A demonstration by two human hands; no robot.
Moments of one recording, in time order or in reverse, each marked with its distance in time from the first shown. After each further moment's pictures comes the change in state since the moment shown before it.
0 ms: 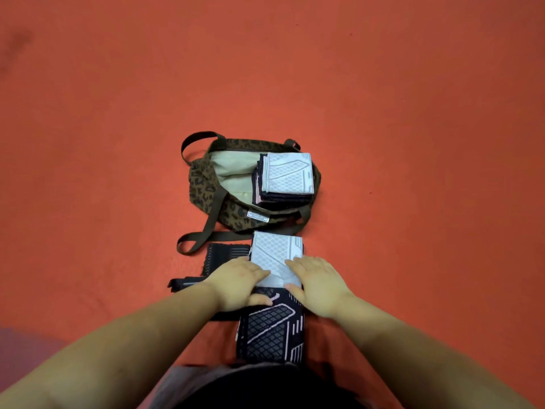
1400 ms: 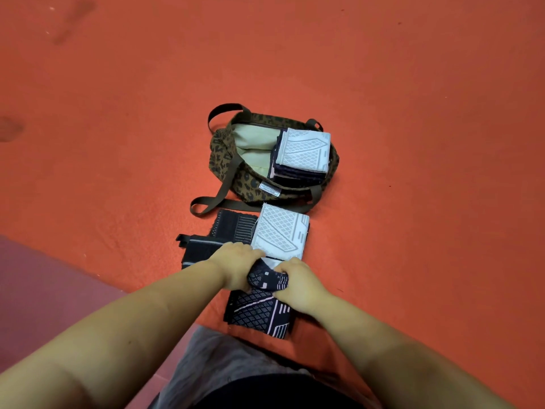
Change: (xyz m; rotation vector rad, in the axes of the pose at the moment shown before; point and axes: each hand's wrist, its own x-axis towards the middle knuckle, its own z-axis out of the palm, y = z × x) left_hand -0.010 0.038 0.028 -0.042 -0.067 -0.337; right_hand -0.020 -0.018 0.041 0.445 -0.060 0.039
